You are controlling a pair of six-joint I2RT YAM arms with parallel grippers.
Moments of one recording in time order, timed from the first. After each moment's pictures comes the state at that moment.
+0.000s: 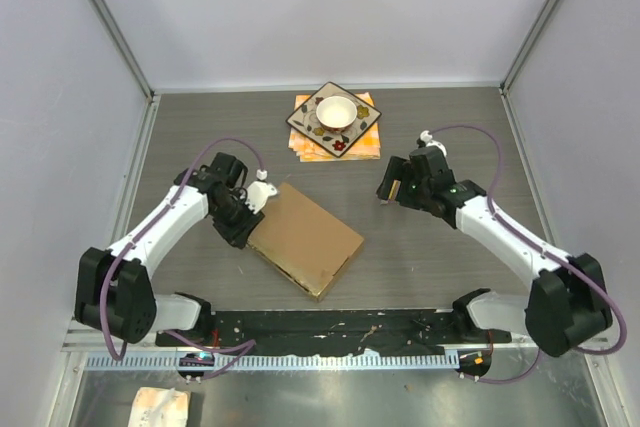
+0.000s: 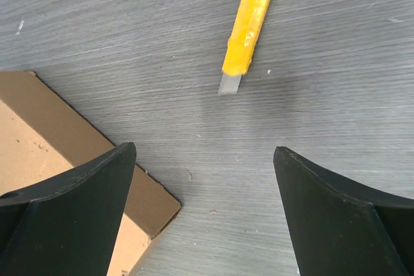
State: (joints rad) left arm -0.36 1.32 0.92 -0.98 0.22 0.51; right arm 0.42 1.27 0.81 -0.36 0.06 0.62
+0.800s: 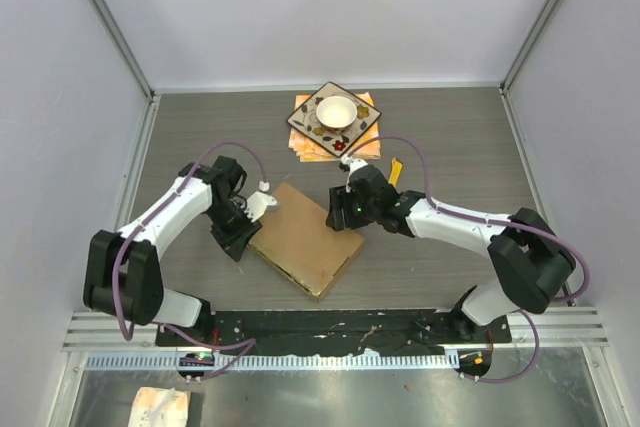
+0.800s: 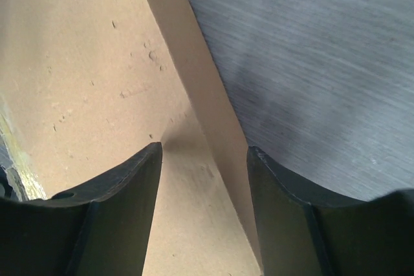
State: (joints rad) left arm -0.29 1.41 0.99 -1.16 0.34 0.63; right arm 0.76 1.50 0.86 -0.14 -0.06 0.46
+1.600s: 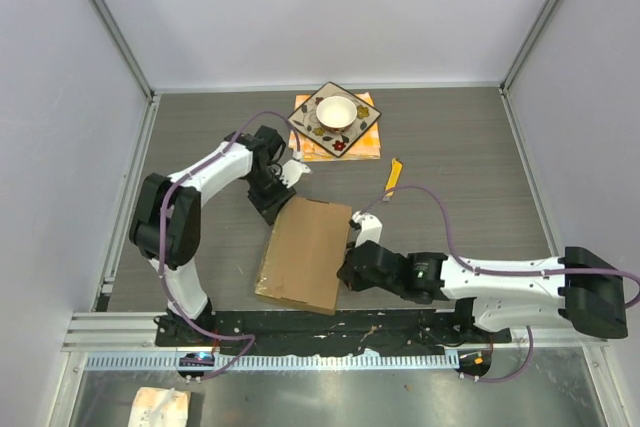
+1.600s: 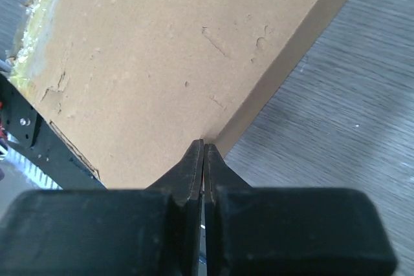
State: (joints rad) left arm -0.43 1.82 1.30 -1.01 0.28 0.51; right arm 1.25 1.11 0.53 -0.17 0.31 0.89
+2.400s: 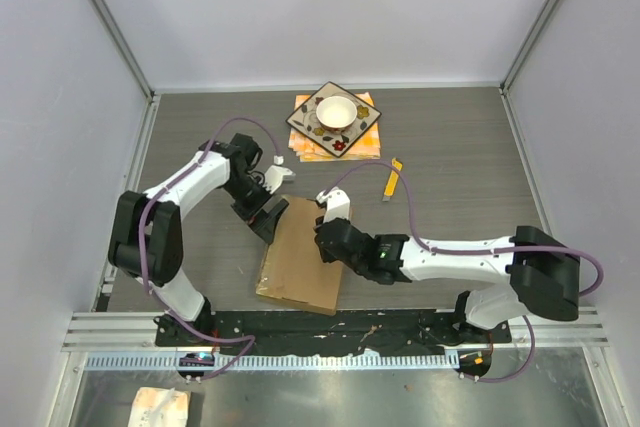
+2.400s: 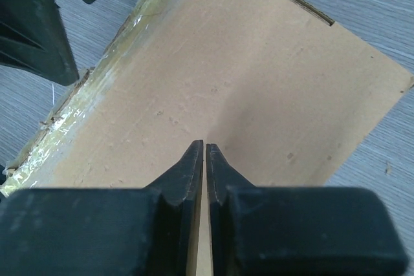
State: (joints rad) left arm -0.32 1.65 1.19 -1.08 0.48 0.52; right arm 1.21 1.40 0.79 -0.05 0.48 0.59
